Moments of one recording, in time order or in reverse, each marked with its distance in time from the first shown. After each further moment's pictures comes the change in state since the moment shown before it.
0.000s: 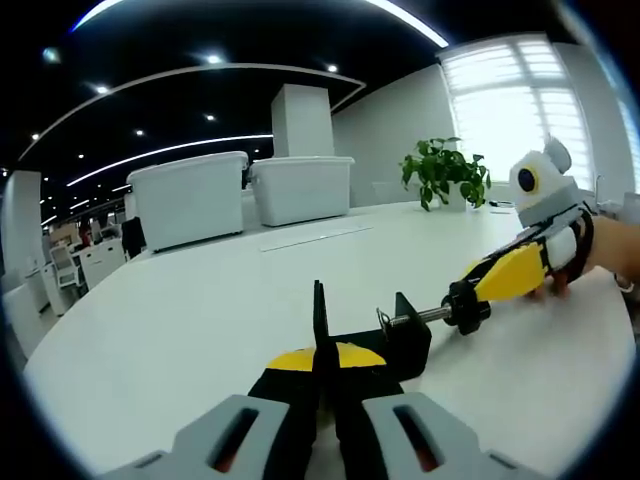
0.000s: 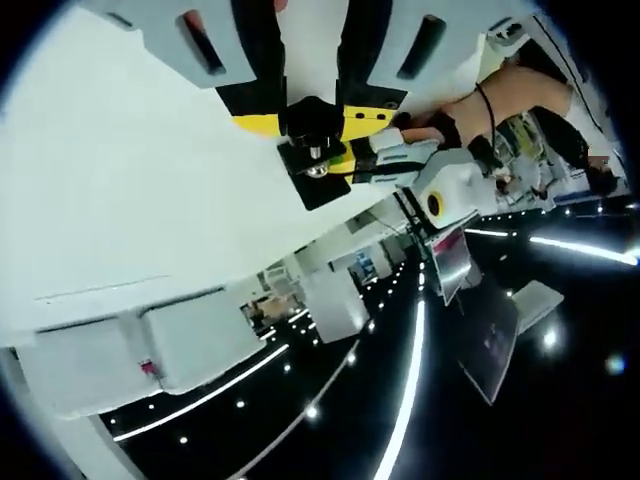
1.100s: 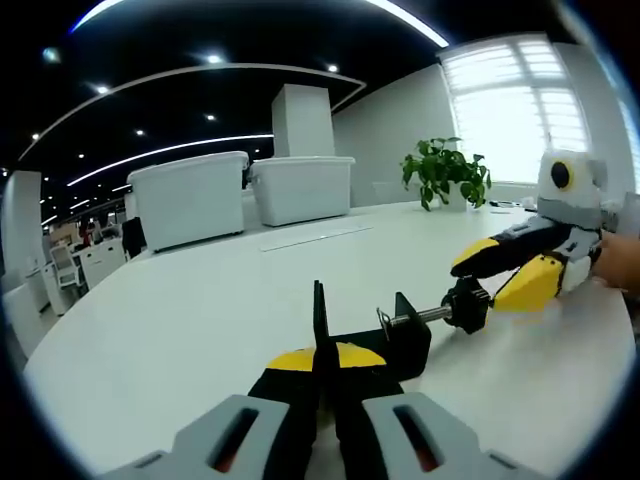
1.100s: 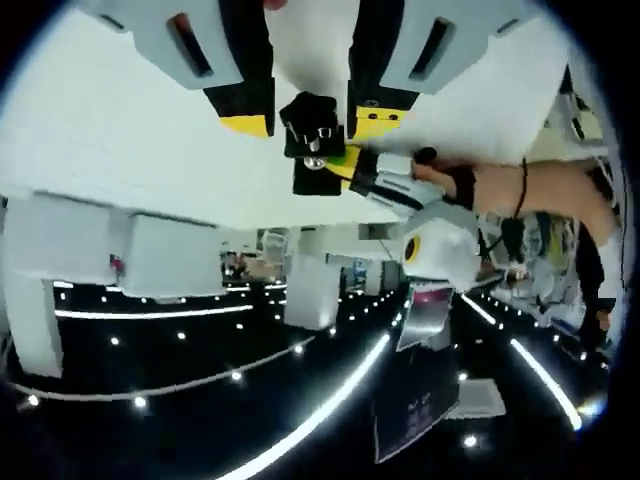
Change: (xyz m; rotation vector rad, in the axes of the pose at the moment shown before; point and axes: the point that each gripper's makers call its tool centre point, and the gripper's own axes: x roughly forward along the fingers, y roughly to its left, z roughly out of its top) left arm -0.003 -0.003 0.002 -0.001 0.000 0.005; right arm -0.004 0.003 0.021 -0.227 -0.089 0.014
